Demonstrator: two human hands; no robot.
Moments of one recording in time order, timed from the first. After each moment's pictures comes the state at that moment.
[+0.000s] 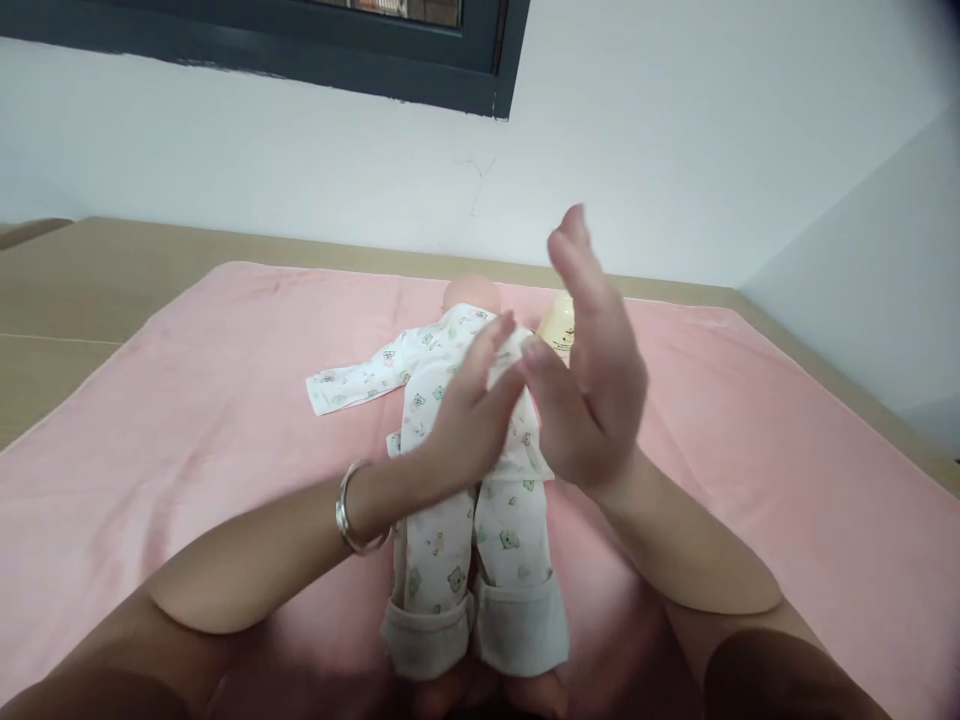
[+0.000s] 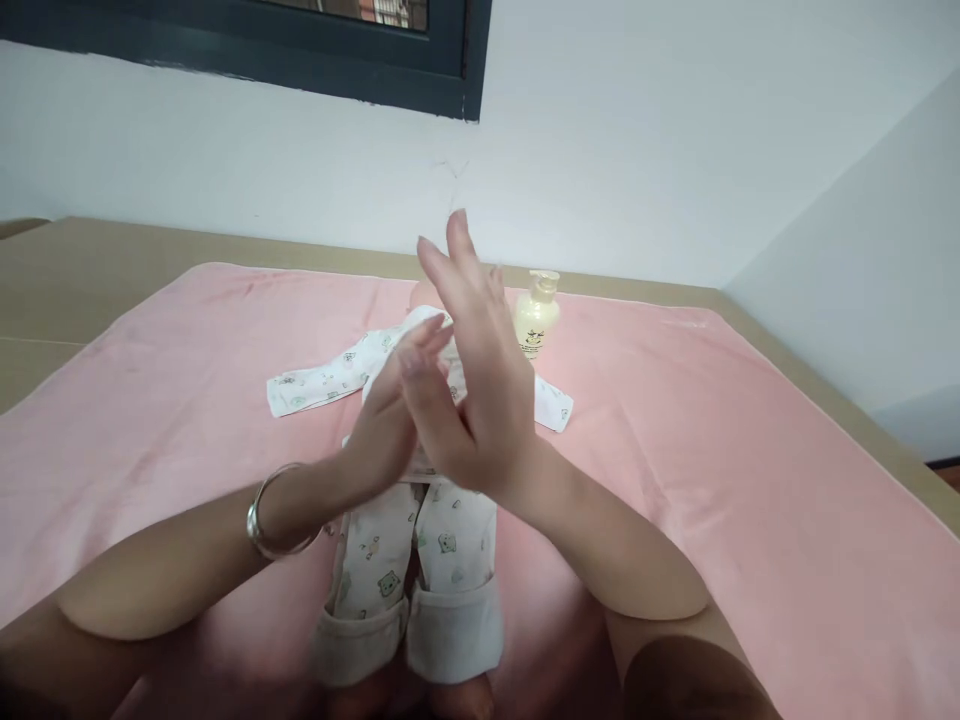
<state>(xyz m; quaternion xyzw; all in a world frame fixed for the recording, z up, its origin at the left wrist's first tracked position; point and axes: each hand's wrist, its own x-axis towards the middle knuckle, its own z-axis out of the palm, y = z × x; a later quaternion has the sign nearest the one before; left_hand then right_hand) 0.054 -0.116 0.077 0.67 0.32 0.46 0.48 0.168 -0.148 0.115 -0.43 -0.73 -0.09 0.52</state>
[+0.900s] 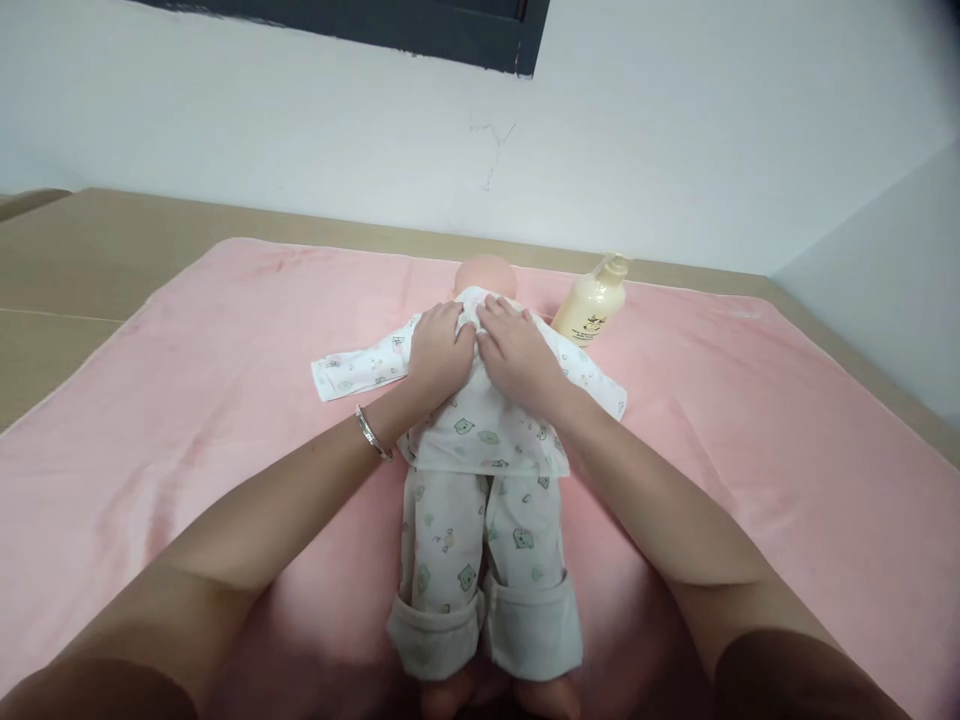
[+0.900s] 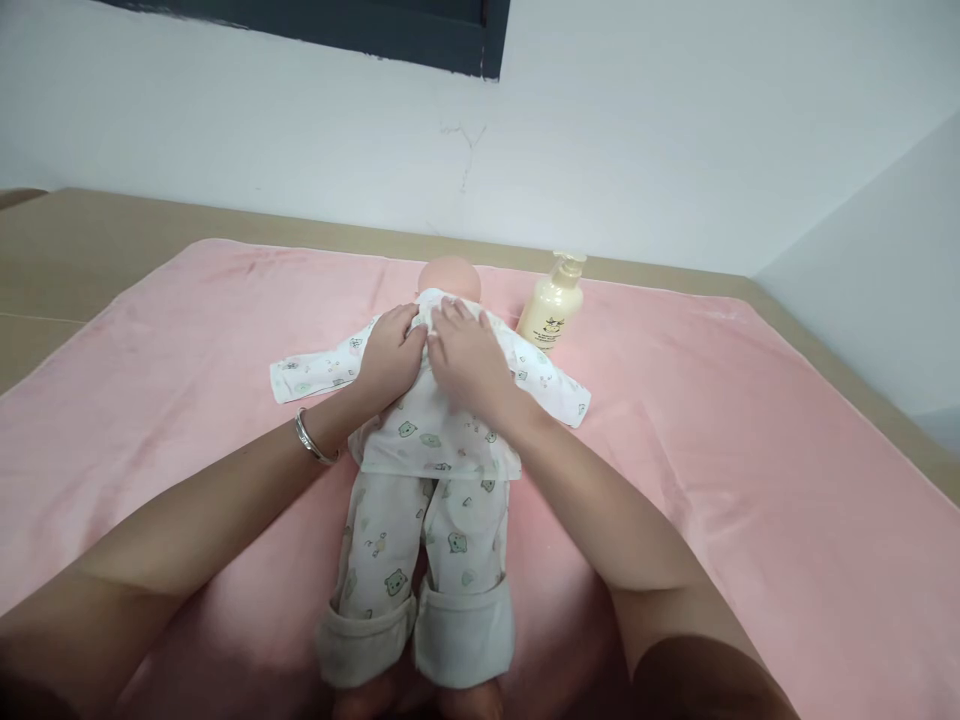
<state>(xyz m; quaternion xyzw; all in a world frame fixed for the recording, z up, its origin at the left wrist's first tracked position) 0.052 -0.008 0.015 0.78 0.48 0.36 0.18 0.182 -0.060 0.037 -0.64 -0.74 0.06 0.21</state>
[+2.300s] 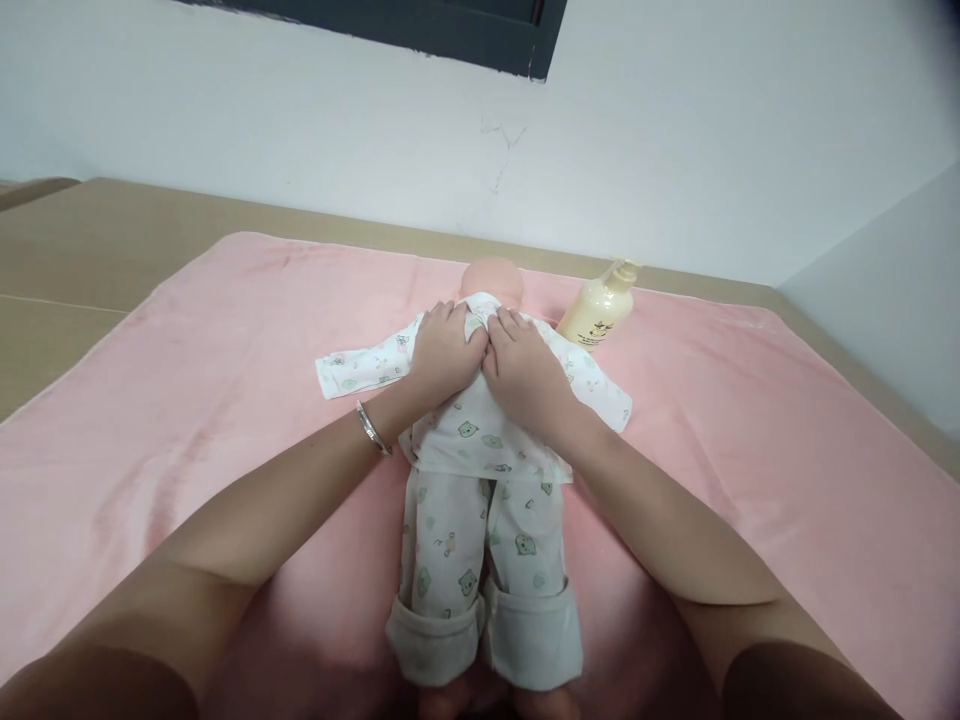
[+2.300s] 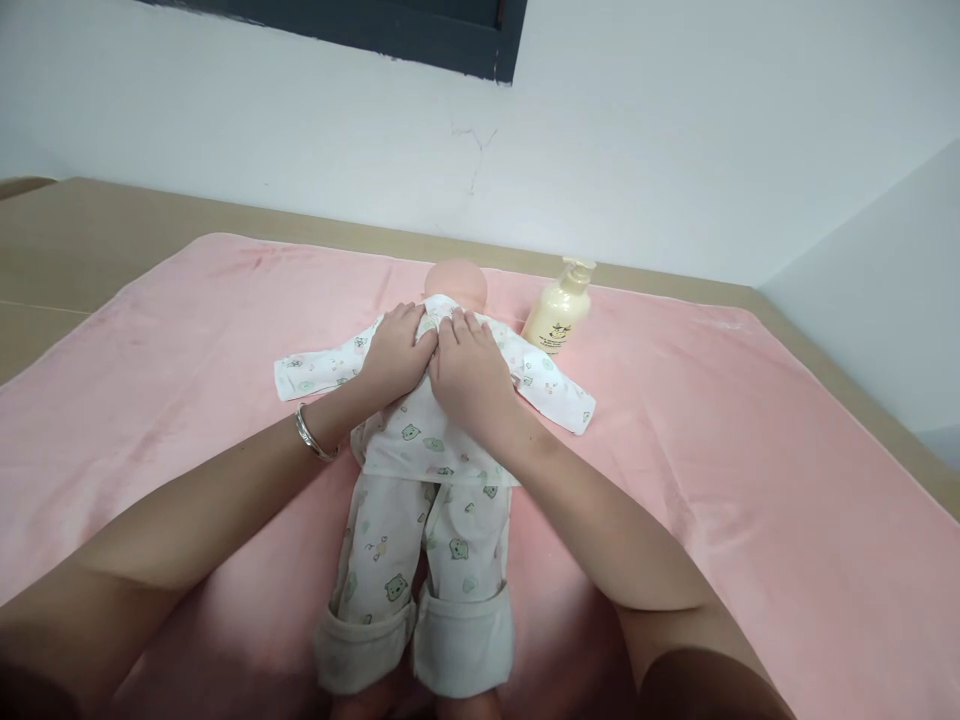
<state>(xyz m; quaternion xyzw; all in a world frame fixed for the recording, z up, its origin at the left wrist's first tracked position) 0.053 -0.004 0.014 0.80 0.50 0.31 0.14 0.174 -0.069 0.034 -0.64 -0.74 0.01 0.20</state>
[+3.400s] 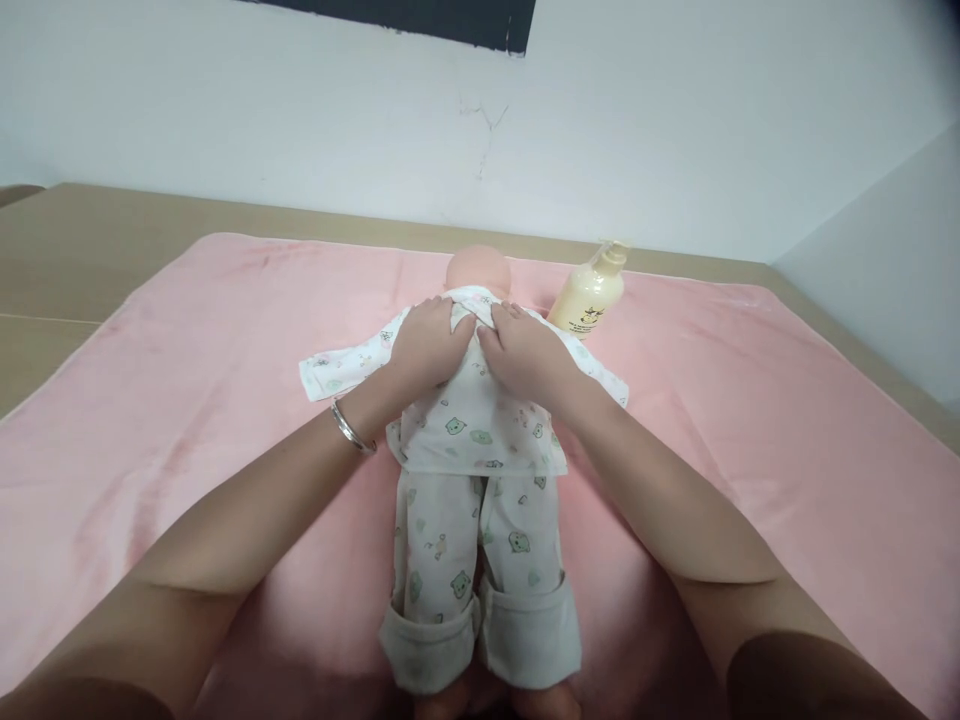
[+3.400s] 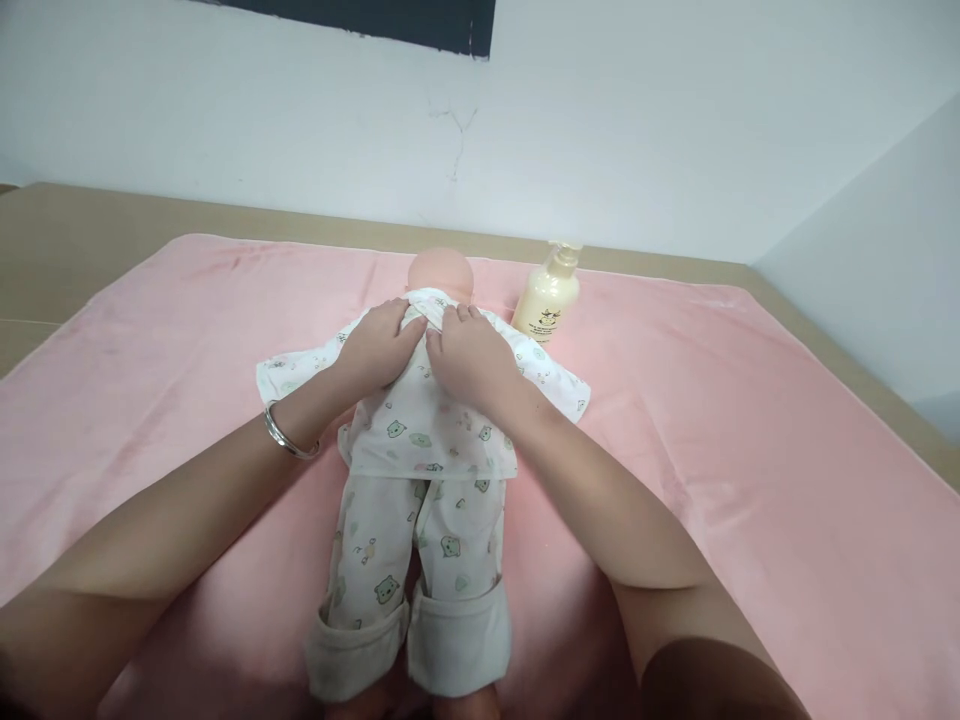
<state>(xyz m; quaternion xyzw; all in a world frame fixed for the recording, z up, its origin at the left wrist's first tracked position) 0.049 -0.005 0.038 0.83 0.50 0.21 0.14 0.185 -0.066 0.053 -0.68 -0.71 0.06 0.17</state>
